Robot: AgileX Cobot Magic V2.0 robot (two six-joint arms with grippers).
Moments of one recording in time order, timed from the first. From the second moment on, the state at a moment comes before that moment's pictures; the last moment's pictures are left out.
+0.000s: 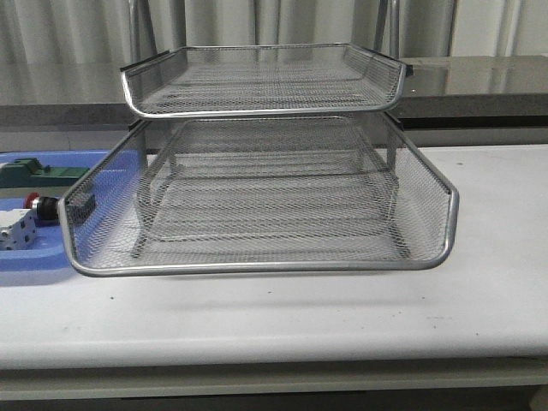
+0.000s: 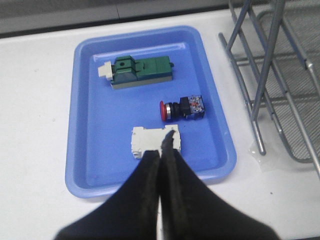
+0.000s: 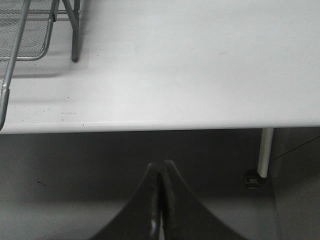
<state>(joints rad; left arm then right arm) 0.01 1.04 -1.02 -0.07 0.76 0.11 0.26 0.52 -0.71 -0.19 1.04 0.31</state>
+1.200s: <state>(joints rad) 0.01 1.32 -1.16 -0.12 0.80 0.19 0.26 0.52 -0.71 -0.19 1.04 0.31</state>
